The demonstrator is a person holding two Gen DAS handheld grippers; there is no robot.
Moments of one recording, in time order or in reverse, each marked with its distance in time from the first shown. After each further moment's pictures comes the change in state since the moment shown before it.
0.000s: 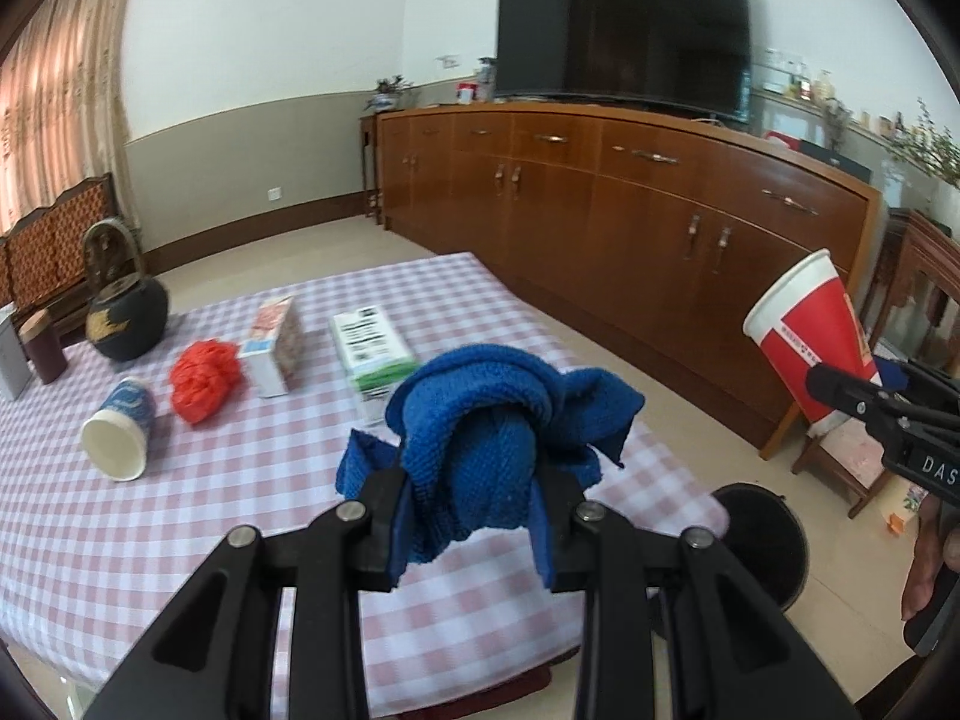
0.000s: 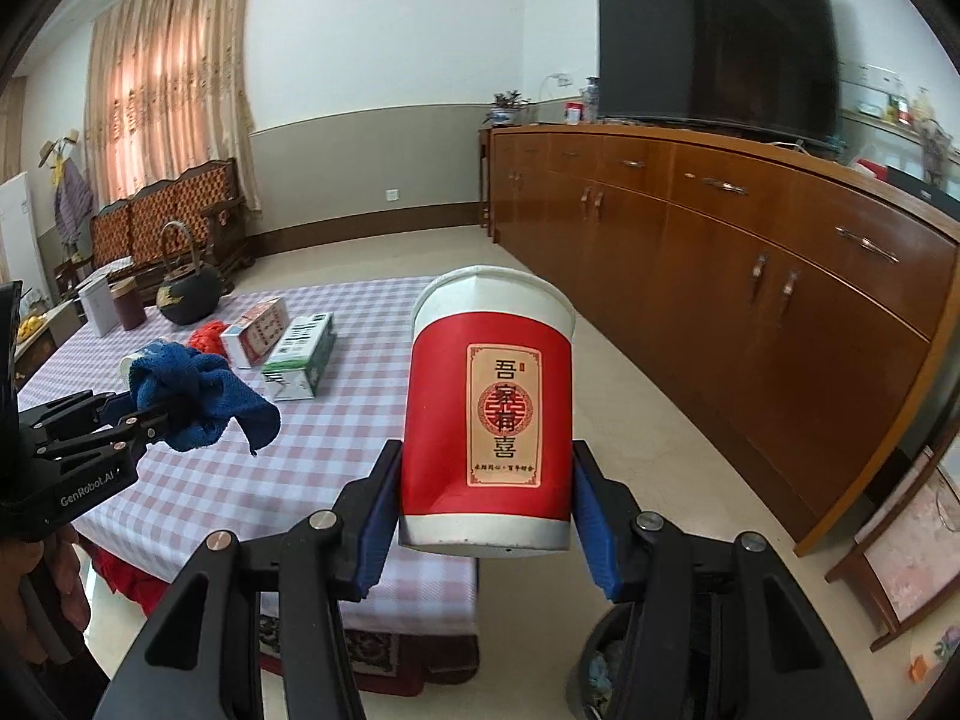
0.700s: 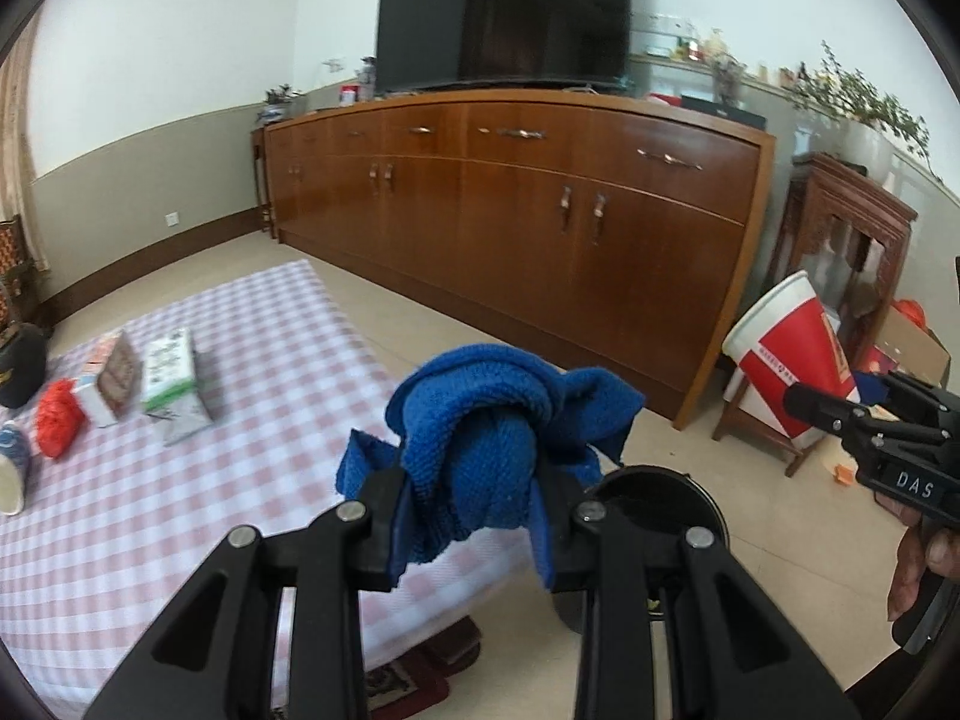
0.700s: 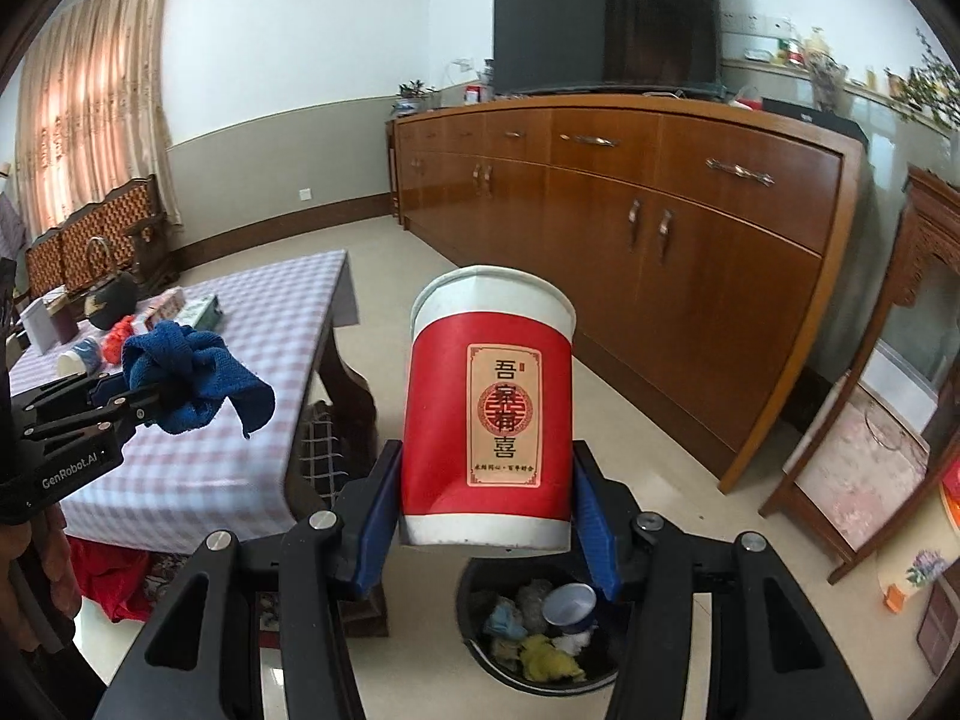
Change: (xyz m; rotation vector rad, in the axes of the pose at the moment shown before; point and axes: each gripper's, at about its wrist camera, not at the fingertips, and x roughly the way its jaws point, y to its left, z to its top) left arm 0.019 -0.123 -0.010 0.123 0.015 -0.200; right arm -0.050 -0.106 -0.061 0.105 0.042 -0.167
